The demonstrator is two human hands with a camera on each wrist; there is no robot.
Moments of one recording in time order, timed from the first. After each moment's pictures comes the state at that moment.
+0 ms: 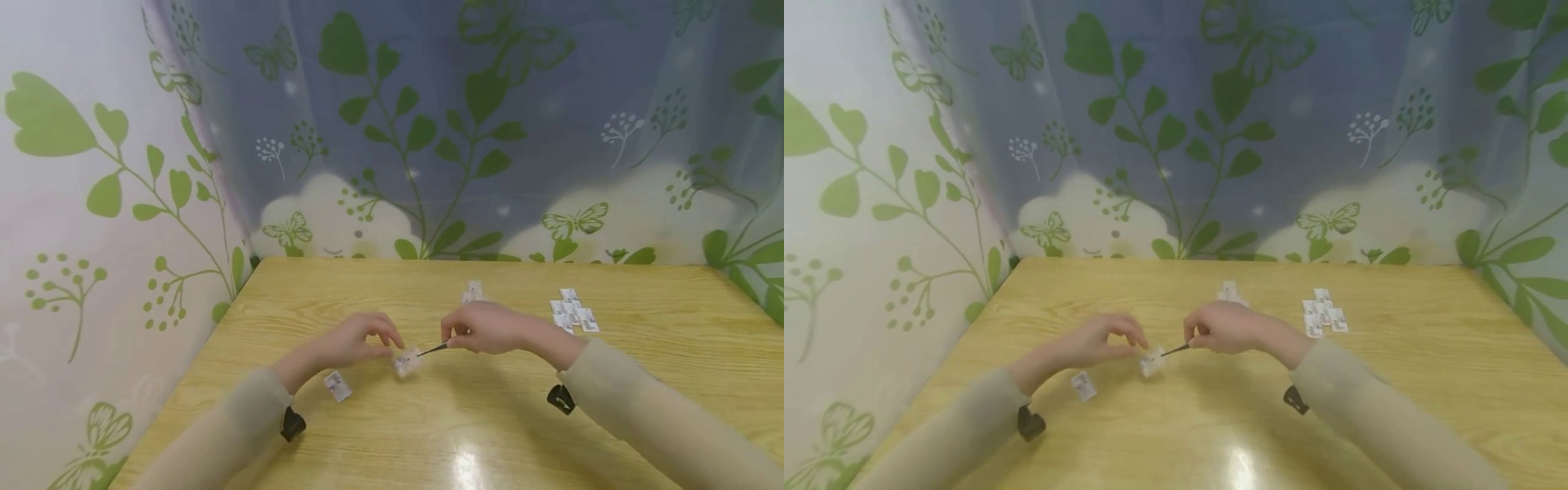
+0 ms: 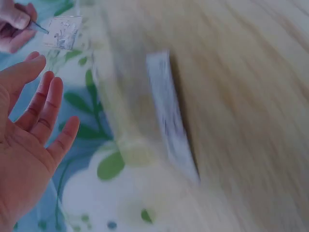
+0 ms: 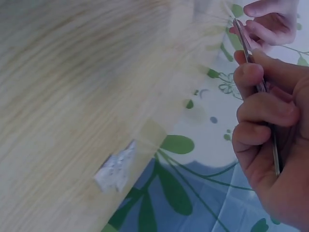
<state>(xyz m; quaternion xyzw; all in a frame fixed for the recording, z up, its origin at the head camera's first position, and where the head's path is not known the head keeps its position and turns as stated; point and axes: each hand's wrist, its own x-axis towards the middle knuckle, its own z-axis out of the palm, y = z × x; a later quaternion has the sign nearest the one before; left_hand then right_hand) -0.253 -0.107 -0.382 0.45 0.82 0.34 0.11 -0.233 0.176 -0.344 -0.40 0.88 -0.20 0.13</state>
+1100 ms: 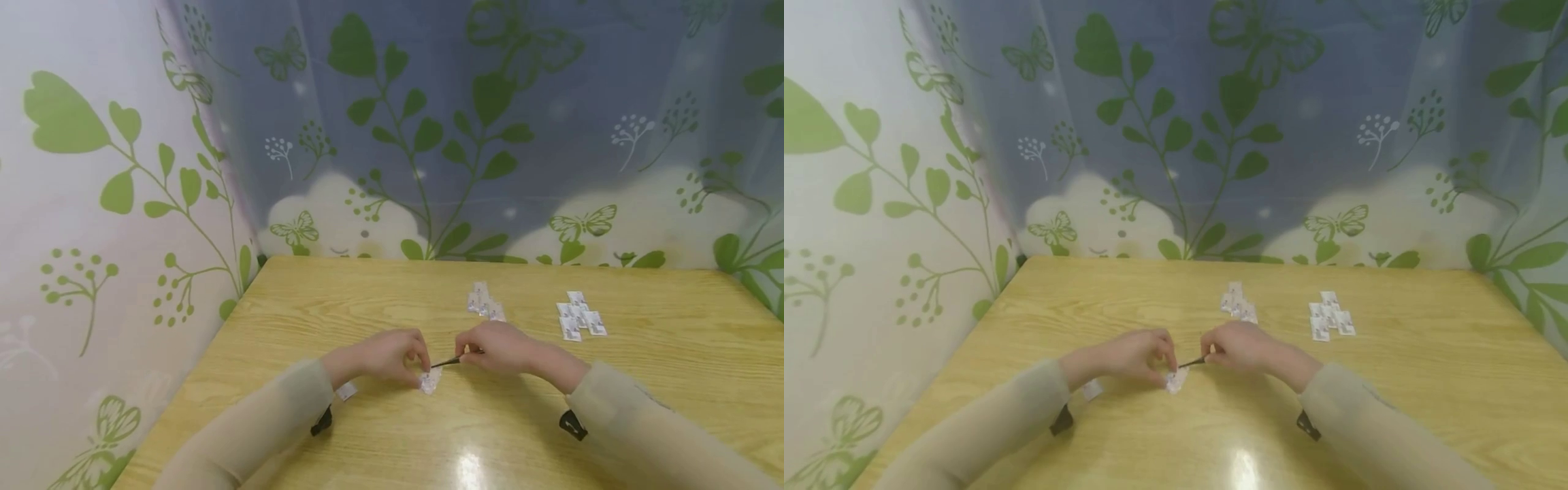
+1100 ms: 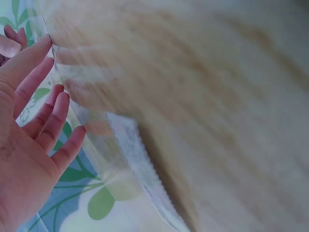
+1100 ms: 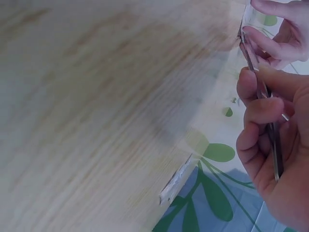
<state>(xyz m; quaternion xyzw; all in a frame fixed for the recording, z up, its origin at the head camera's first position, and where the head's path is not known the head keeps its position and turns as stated) -0.253 -0.065 -0.408 0.44 0.87 0.19 0.15 -0.228 0.188 -0.390 -0.40 0.90 -0.18 0.06</state>
